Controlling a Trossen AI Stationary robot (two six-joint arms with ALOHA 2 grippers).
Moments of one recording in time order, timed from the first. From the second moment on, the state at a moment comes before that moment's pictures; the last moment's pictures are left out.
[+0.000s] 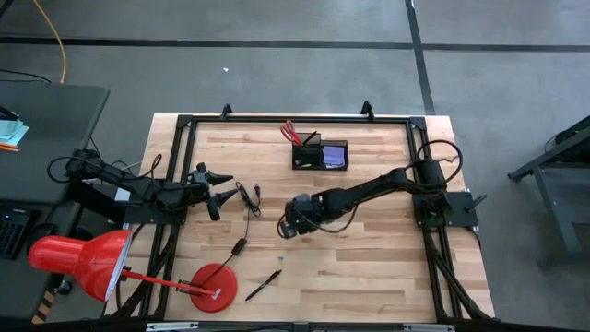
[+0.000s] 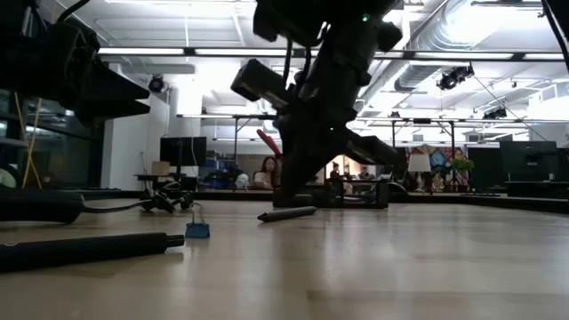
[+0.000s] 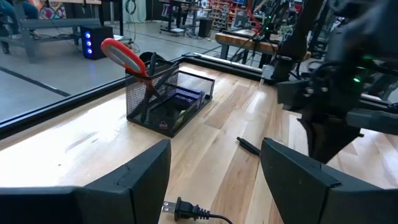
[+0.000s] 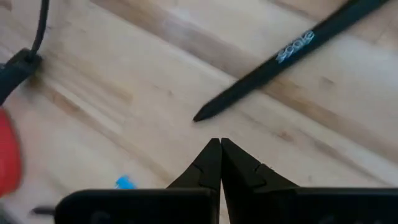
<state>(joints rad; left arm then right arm) -0.23 0.31 0.01 0.10 -0.71 -0.26 0.16 2.04 1.41 -0.49 -0.01 1.29</state>
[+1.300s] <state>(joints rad) -0.23 0.31 0.01 0.10 -0.71 -0.26 0.30 2.16 1.41 -0.31 1.02 1.43</state>
